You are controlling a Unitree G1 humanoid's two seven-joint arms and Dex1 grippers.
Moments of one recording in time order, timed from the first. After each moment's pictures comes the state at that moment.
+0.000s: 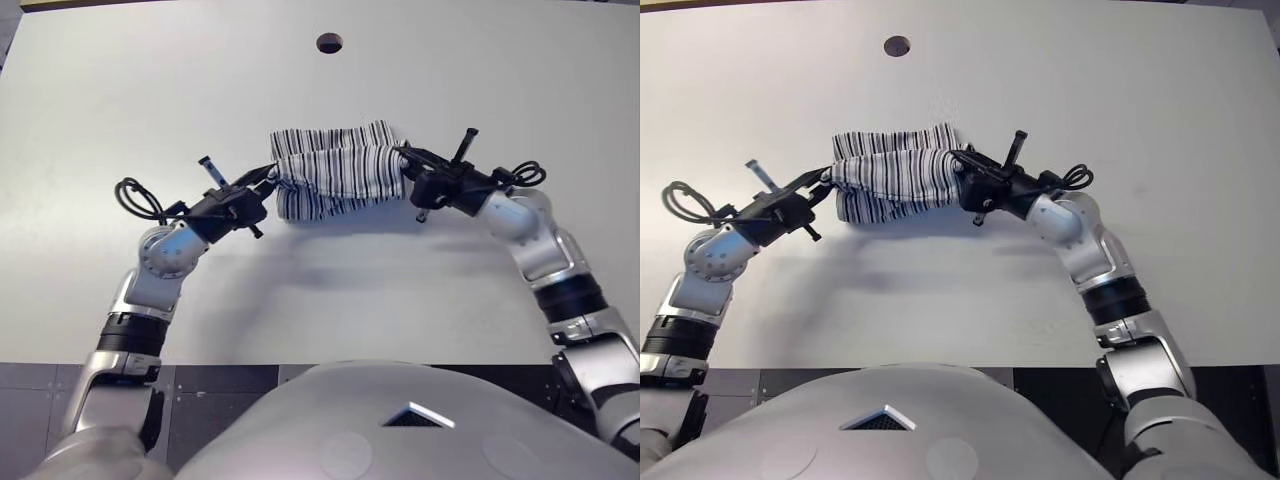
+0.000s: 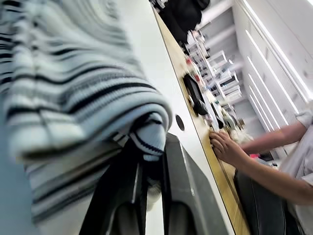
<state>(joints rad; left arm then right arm) -0.03 0.61 -0.19 0.25 0.18 -0.60 -0.44 -0.27 -0.47 0.37 0.24 -0.40 -0.44 0.40</state>
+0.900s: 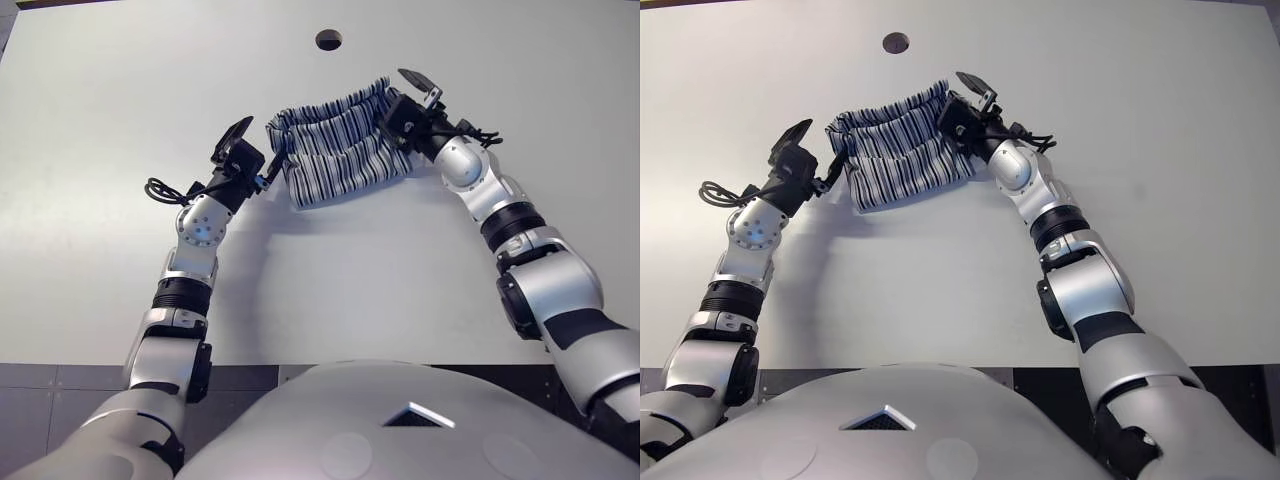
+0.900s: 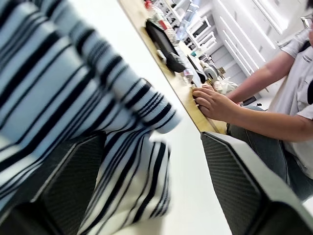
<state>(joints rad) -0.24 0.38 -0.10 0.66 0.09 -0.49 -0.31 -0.75 -0.16 0.31 1.11 -0.39 -0.46 0.11</state>
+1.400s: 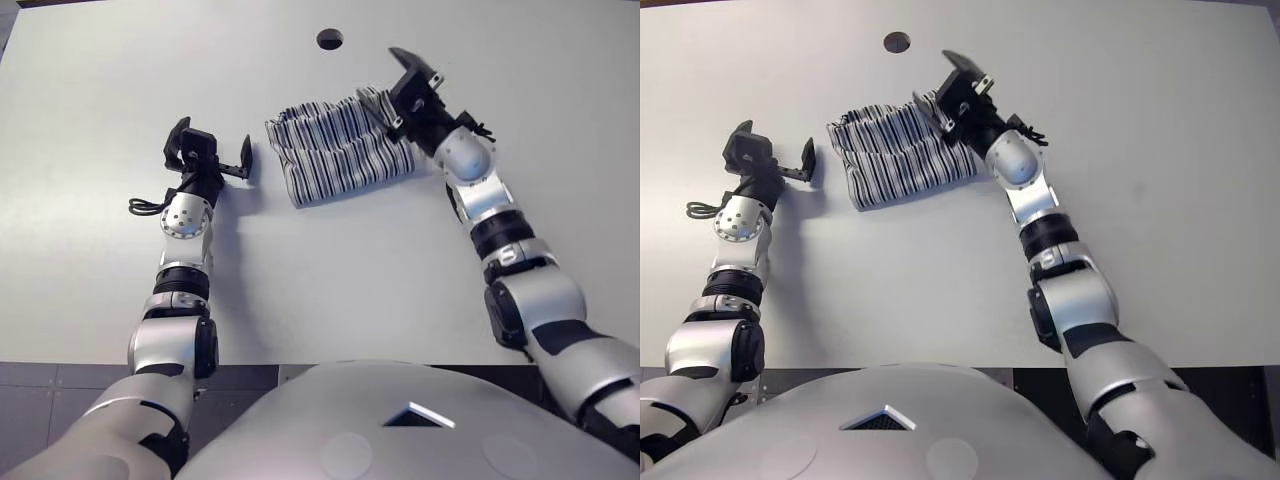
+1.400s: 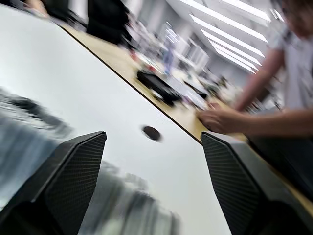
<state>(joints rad) -0.33 0.35 0.08 0.93 -0.02 -0.47 -0.22 -0.58 -0.12 0.22 0.79 -0.17 -0.52 0.40</state>
